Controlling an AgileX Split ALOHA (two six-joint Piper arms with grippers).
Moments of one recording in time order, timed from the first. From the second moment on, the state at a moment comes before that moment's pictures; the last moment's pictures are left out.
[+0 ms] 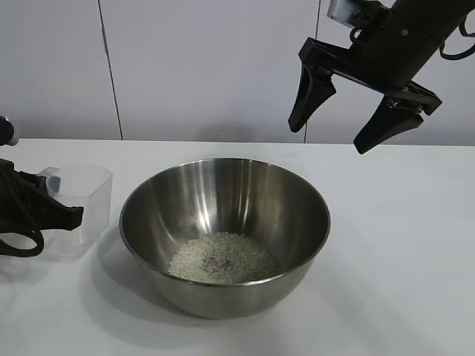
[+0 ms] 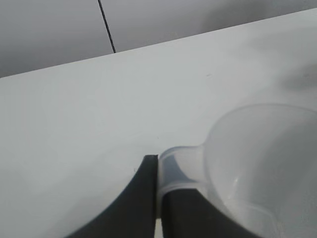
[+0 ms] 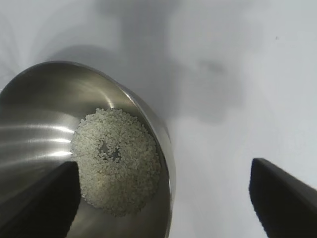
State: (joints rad) left arm -0.34 2.01 -0.44 -0.17 -1.15 0.22; right arm 0.20 1.81 -1.37 0.43 0.88 -0.18
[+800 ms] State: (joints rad) left arm -0.30 2.08 -0.48 -0.18 -1.15 0.20; right arm 0.20 1.81 -1.37 0.43 0.88 -0.18
